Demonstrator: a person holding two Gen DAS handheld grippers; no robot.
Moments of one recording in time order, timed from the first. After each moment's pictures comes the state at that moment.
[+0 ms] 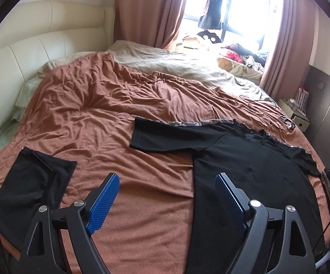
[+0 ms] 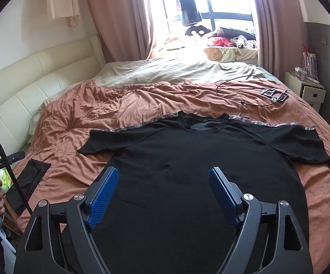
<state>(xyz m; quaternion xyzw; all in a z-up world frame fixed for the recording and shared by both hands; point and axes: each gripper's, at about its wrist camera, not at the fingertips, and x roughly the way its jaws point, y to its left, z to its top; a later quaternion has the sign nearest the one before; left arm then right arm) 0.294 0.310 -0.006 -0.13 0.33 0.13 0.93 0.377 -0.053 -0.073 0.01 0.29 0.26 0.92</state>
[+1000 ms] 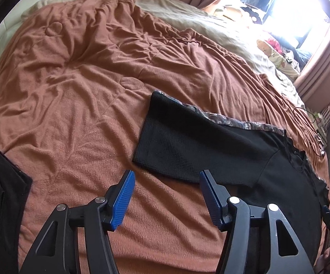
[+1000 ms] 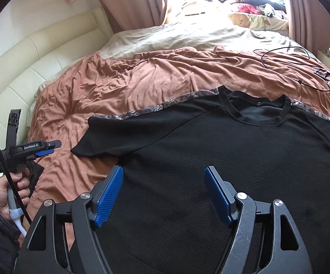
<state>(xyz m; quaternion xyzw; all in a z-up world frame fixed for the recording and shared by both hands) 0.473 0.430 -0.121 -0.24 0.43 0.16 0.86 0.541 0.078 -0.117 0.01 0.37 0.31 0.88</state>
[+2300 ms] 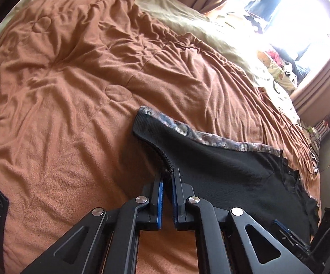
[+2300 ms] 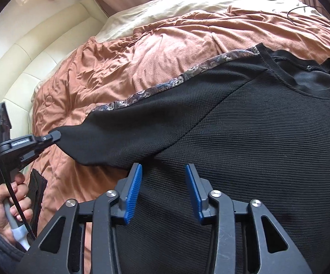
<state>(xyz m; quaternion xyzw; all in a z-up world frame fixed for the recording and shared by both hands) 0.513 0.445 -0.116 -0.28 0.40 0.14 0.86 0.622 0.166 -0.183 0.08 0.45 0.32 0.83</state>
